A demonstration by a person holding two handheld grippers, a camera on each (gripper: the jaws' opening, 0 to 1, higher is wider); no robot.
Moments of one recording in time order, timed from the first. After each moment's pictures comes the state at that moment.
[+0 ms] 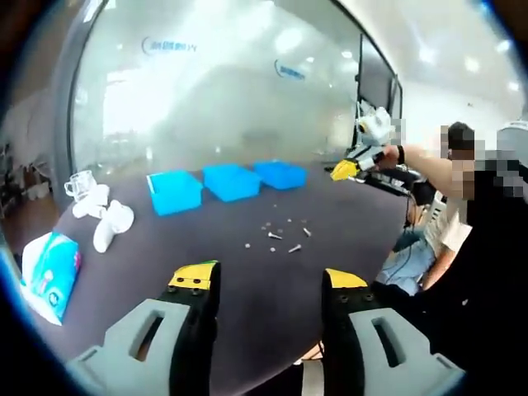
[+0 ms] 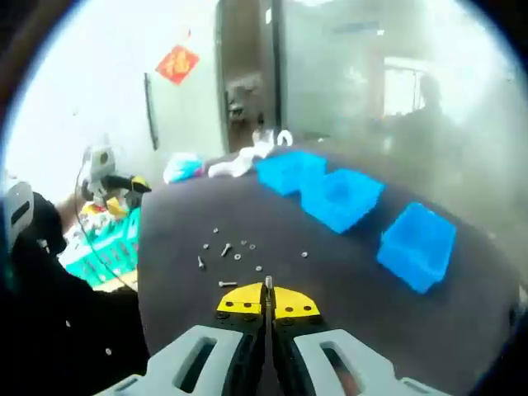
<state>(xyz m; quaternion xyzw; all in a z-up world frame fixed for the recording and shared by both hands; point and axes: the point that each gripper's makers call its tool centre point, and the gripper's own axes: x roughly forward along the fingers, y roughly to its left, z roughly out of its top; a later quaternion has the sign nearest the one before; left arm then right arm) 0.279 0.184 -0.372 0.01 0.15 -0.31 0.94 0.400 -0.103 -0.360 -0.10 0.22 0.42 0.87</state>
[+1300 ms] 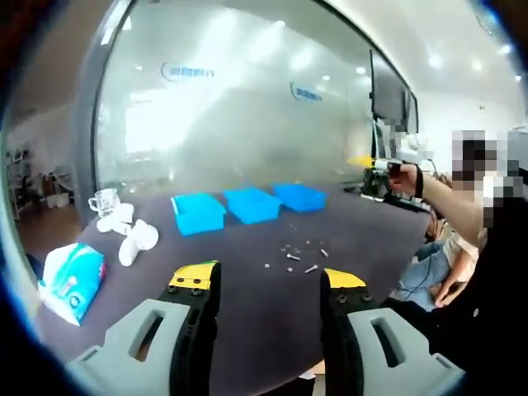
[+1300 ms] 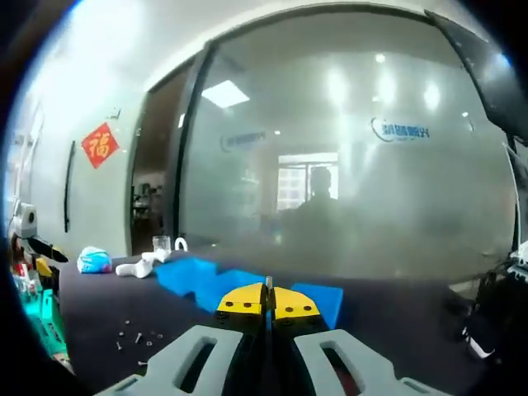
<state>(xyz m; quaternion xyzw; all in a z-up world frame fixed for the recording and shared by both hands) 0.275 0.202 -0.347 0.02 0.09 -0.25 0.96 0.474 -0.172 -0.287 -0.03 0.00 0.20 0.98</state>
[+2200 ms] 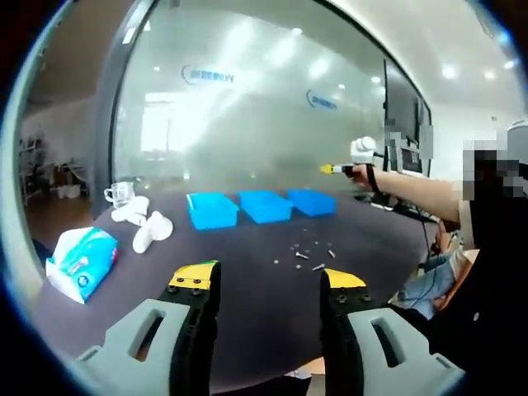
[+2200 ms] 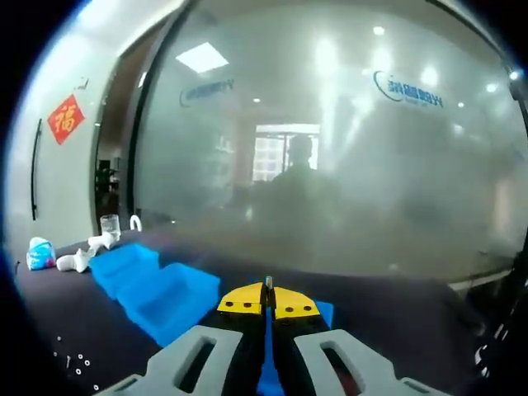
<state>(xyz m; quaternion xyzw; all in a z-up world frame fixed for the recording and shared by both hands) 0.264 0.219 -0.354 -0.02 0.09 -0.21 0.97 0.608 -0.160 -0.308 -0.06 0.06 0.13 0.99</state>
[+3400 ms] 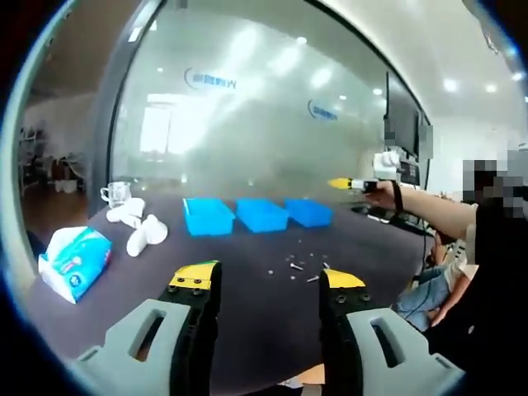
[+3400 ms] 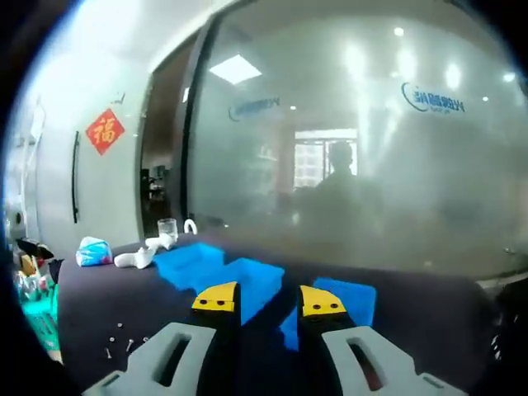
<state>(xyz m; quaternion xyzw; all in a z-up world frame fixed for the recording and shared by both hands) 0.269 0.215 -0.343 -0.04 0.07 -0.22 0.97 0.493 -0.118 -0.304 -0.03 0.05 0.26 0.96</state>
